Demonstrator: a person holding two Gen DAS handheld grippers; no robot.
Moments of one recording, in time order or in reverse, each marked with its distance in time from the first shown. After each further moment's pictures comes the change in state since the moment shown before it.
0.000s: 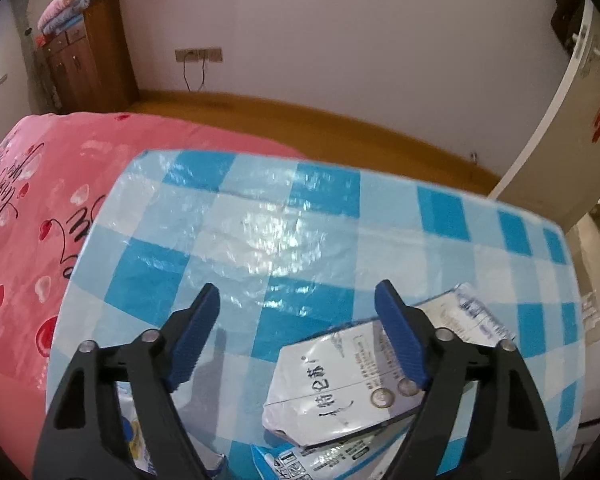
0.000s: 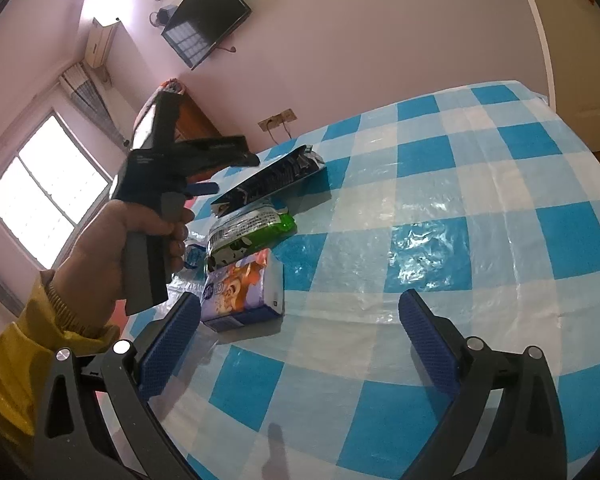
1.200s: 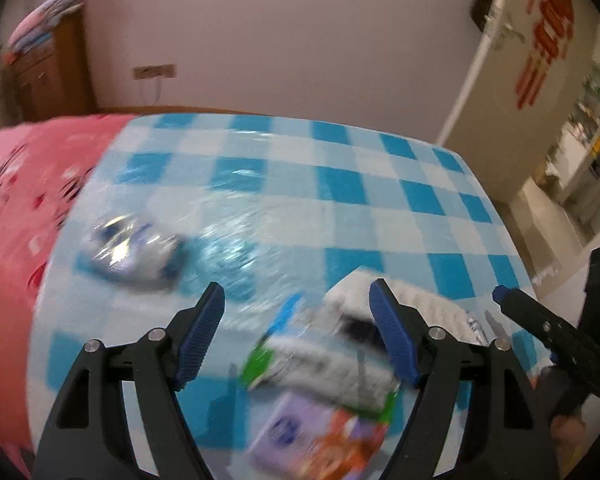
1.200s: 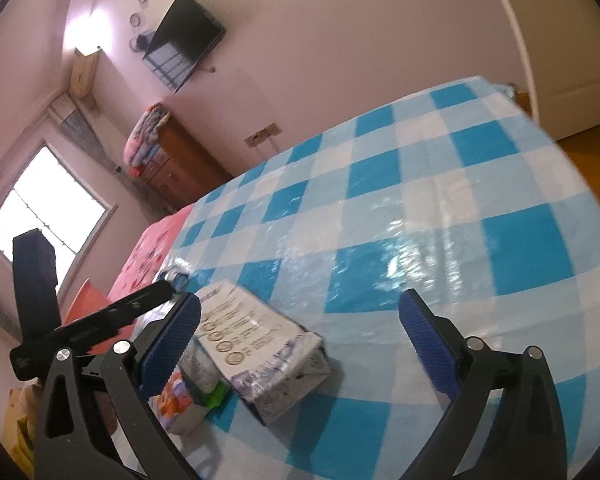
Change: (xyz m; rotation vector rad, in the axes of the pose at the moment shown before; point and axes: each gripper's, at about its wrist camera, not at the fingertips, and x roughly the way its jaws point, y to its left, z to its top) left arm -0.127 -0.005 -0.139 0.072 -0.077 -0.178; right arm -0.019 -0.042 0.015 0.091 -0.023 0.015
